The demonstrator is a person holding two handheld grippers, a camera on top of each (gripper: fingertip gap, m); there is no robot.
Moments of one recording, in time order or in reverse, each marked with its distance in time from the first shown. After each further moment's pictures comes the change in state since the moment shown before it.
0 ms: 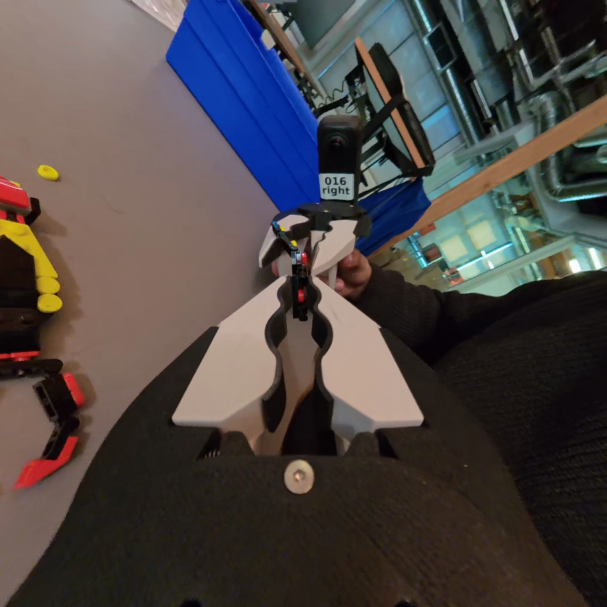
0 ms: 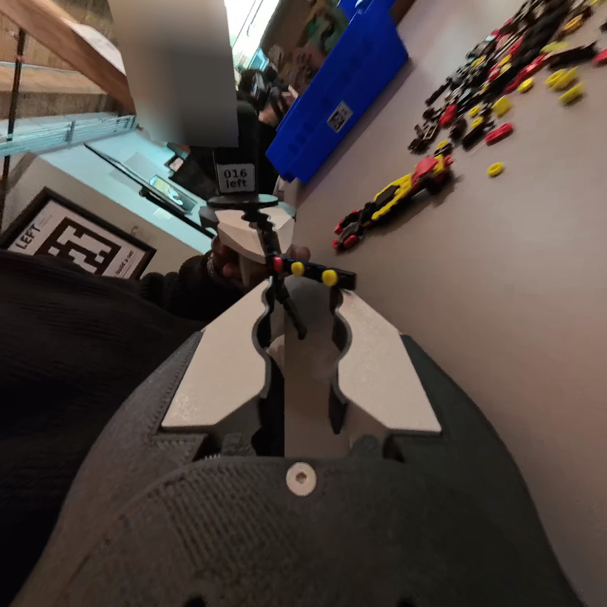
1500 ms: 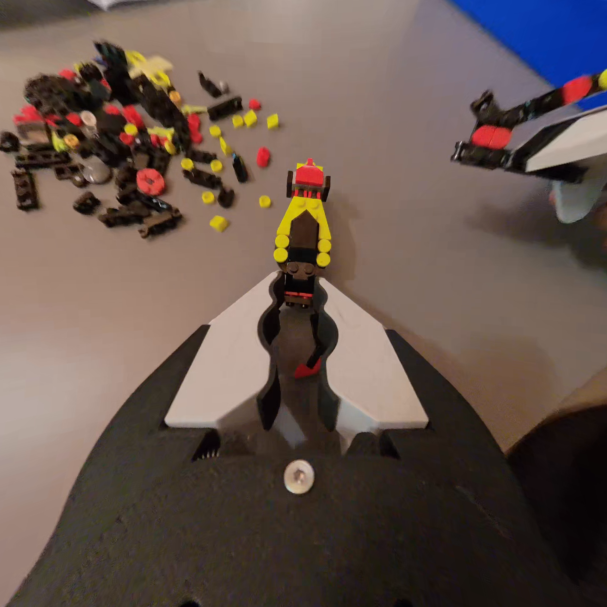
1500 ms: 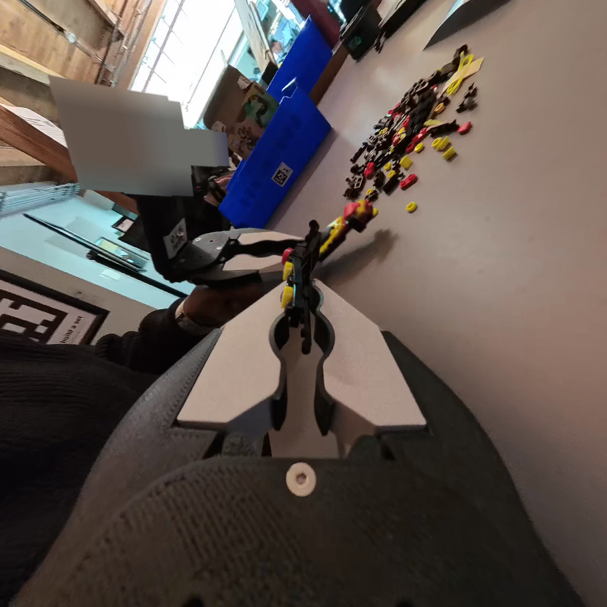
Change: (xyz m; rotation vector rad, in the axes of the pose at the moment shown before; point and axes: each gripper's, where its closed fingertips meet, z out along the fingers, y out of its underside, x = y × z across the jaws) left arm -0.107 -0.006 -0.049 -0.153 -0.839 0.425; right arm 0.020 -0.024 -0.010 0.152 0.191 0.044
